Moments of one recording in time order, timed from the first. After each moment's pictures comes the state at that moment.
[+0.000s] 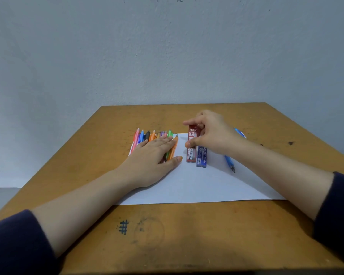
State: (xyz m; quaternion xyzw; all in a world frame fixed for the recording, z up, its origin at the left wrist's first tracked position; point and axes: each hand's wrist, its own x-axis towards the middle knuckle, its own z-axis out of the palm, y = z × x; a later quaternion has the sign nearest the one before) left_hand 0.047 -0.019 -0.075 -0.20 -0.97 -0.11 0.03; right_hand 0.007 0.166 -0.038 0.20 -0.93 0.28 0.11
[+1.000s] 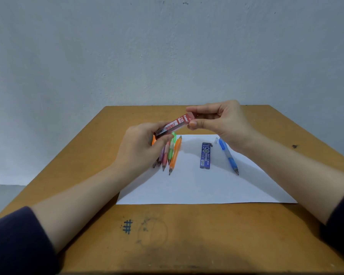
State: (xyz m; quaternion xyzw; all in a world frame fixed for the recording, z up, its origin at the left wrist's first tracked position) left_hand 0.051 -0.029 -0.062 -0.20 -0.86 -0.34 0.31; right_hand 0.023 0.170 -0.020 0.23 -0.73 0.64 0.06
